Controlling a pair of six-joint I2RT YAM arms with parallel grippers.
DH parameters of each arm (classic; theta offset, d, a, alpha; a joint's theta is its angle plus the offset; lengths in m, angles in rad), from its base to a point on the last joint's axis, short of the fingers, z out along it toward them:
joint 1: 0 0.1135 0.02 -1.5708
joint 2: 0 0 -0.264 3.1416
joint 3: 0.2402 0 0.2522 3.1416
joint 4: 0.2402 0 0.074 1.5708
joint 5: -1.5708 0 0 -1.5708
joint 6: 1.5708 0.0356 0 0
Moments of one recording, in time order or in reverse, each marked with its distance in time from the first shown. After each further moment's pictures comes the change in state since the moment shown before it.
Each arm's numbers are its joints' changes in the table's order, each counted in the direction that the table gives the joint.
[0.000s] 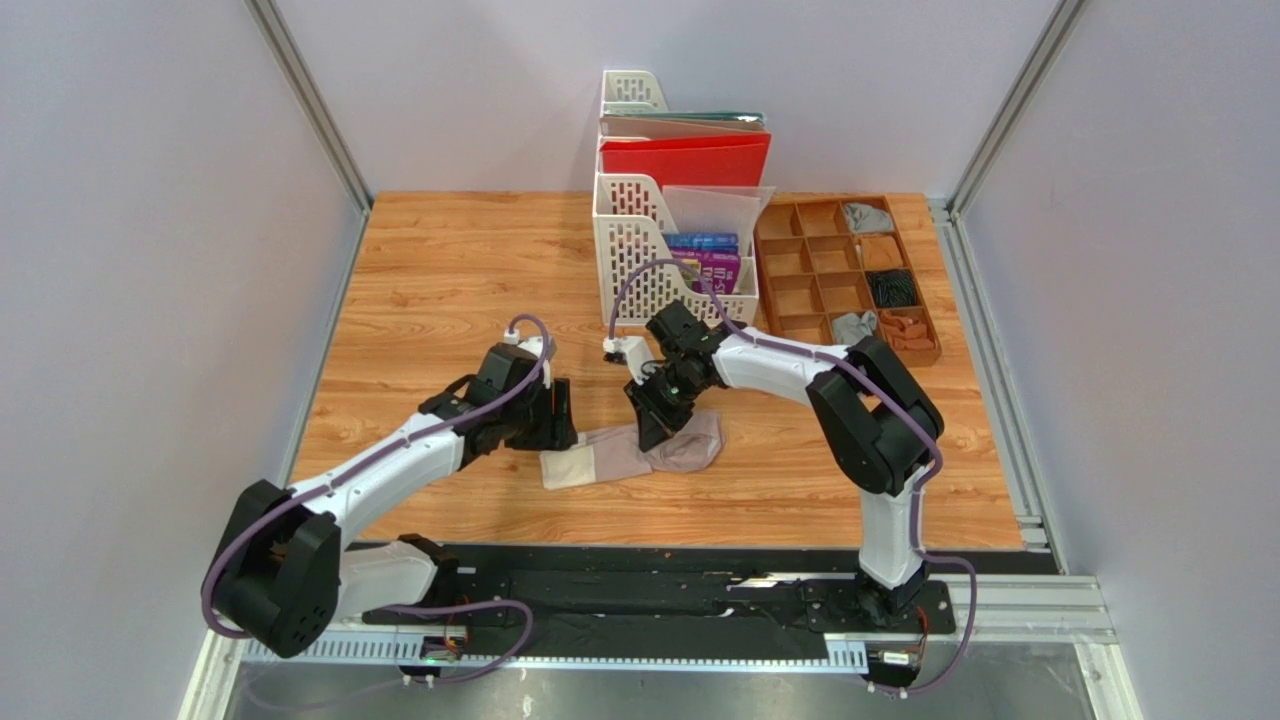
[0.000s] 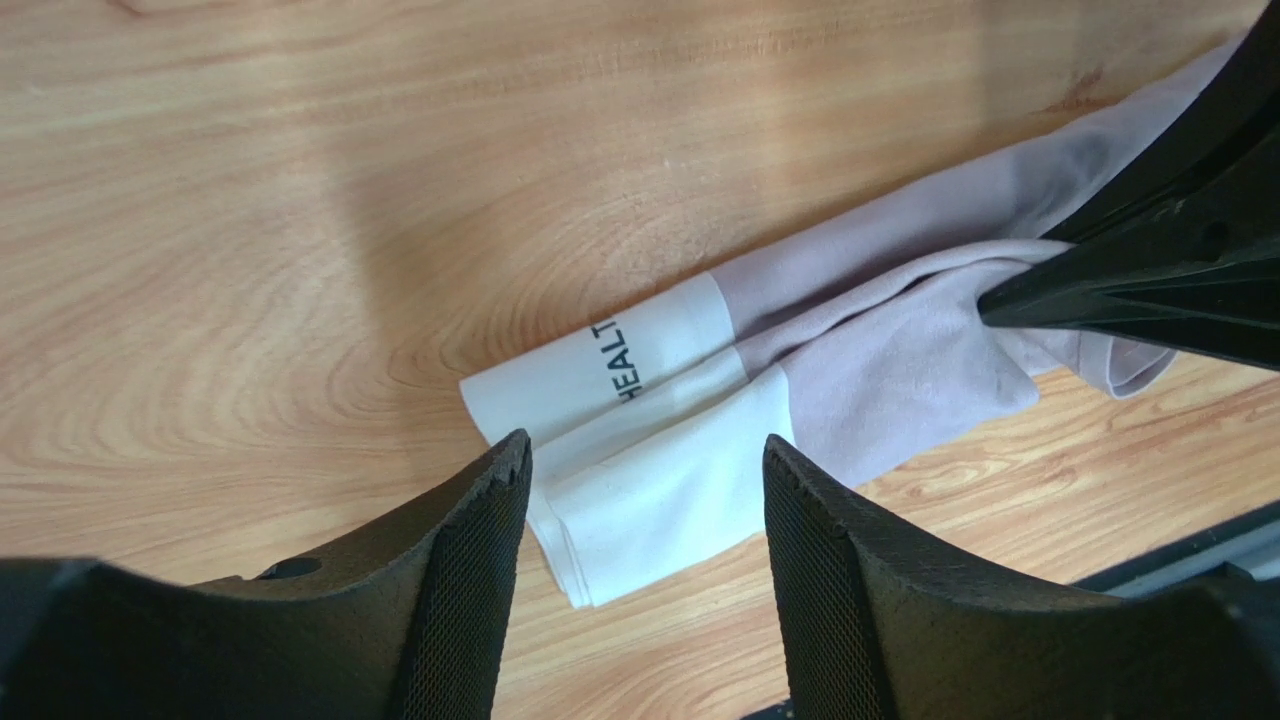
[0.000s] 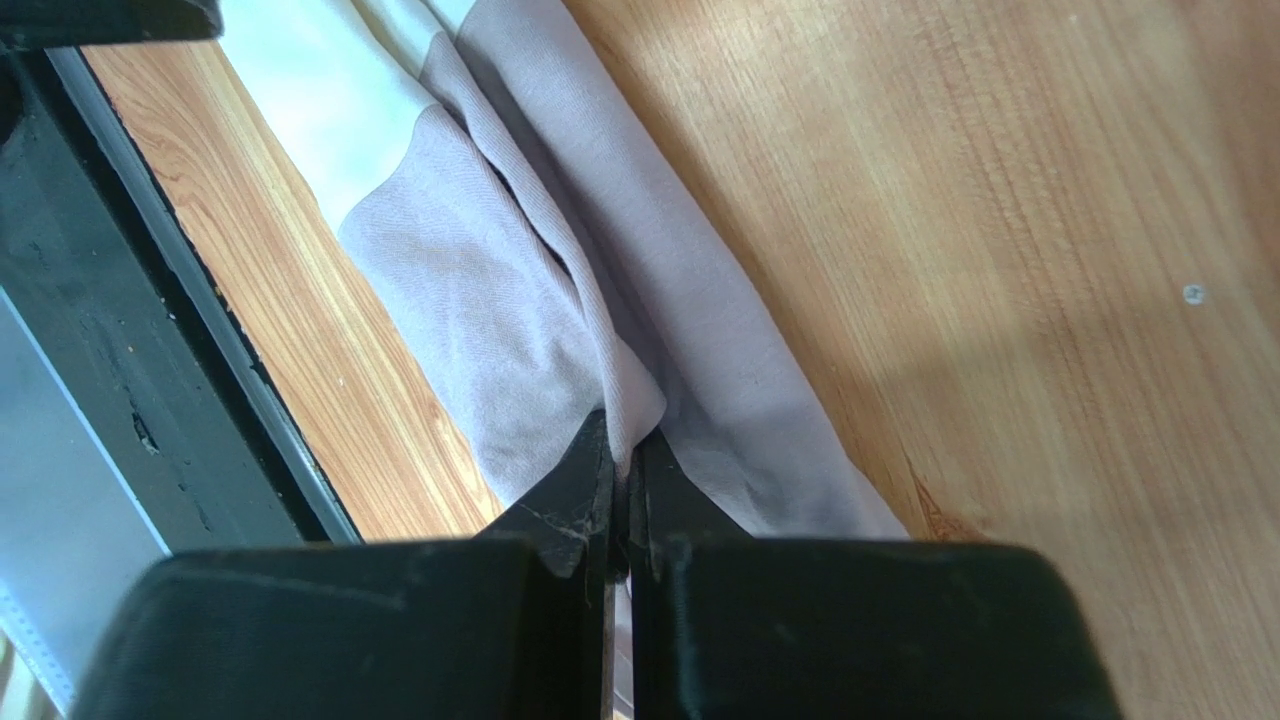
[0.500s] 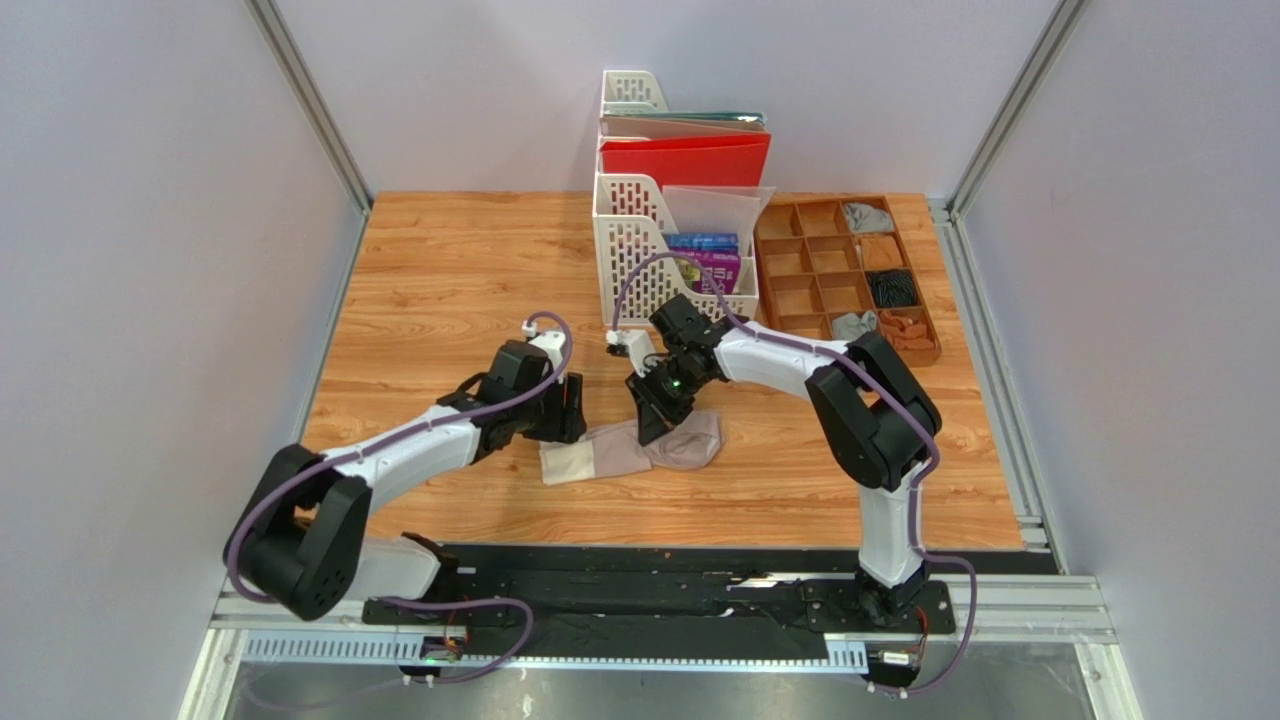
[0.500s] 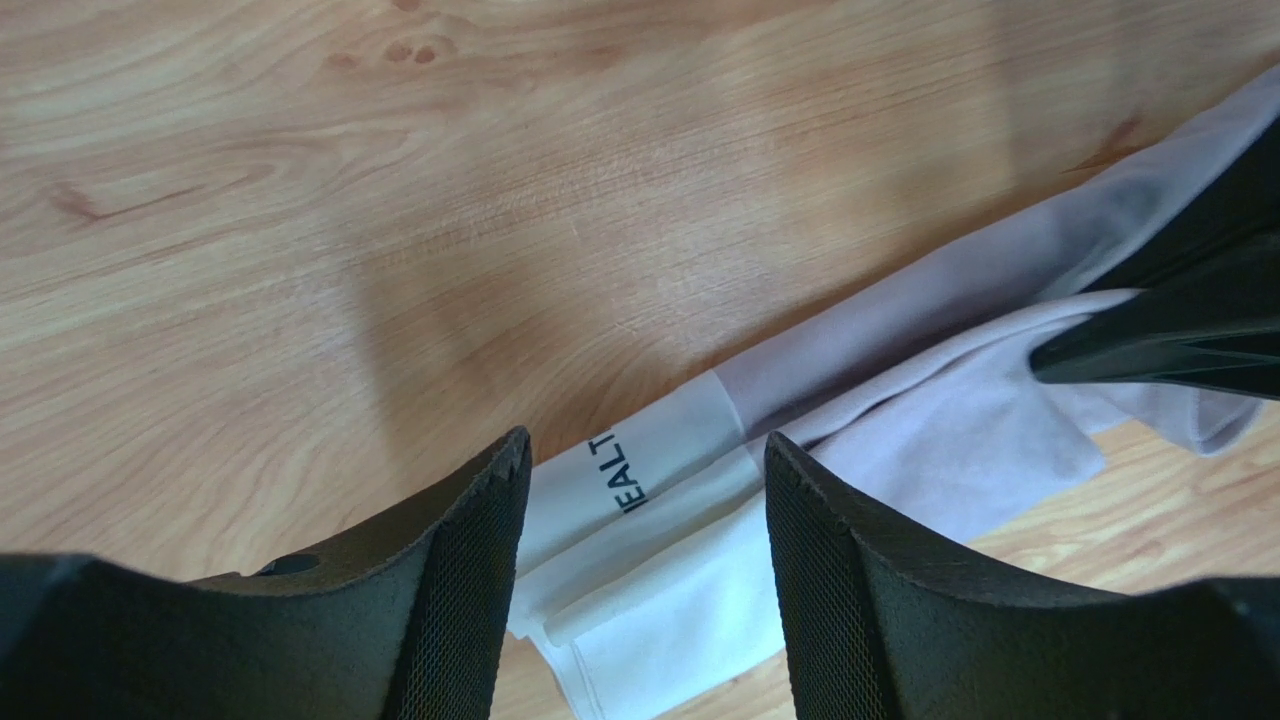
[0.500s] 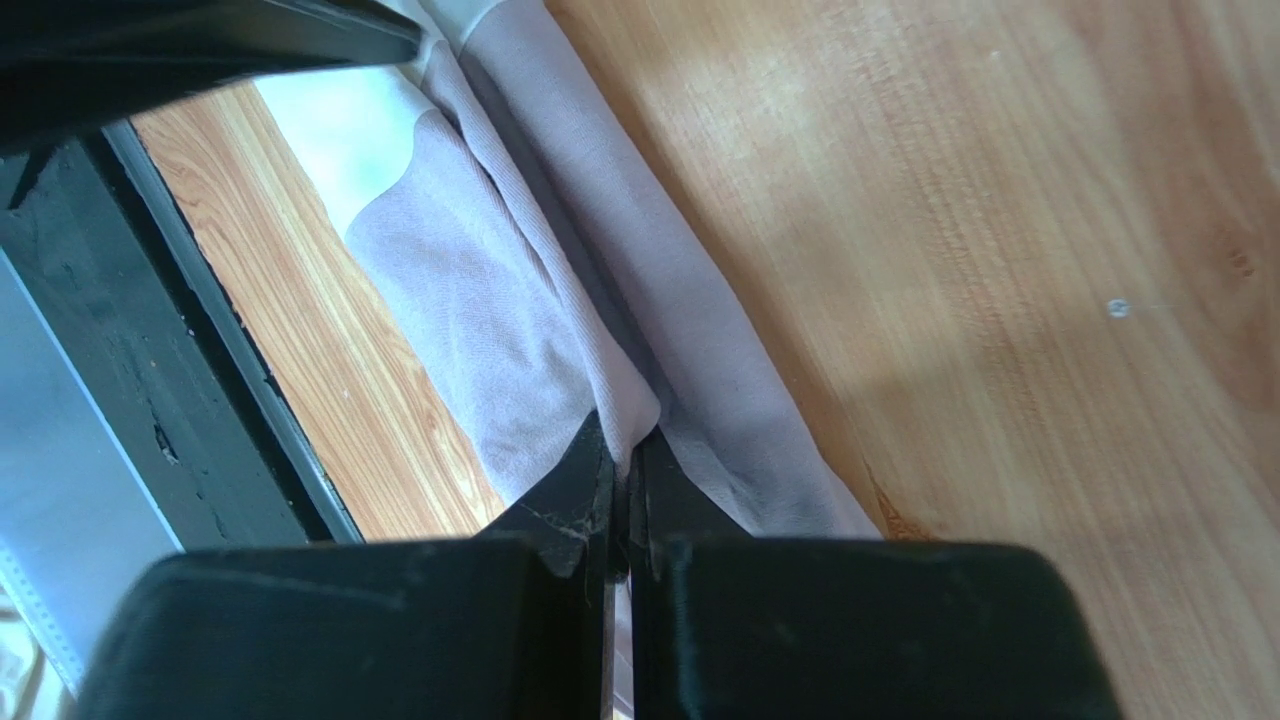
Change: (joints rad) left arm 0.000 0.112 -0.024 -0.218 0.012 0.116; right arm -0.026 0.020 0.026 0.003 0.029 0.008
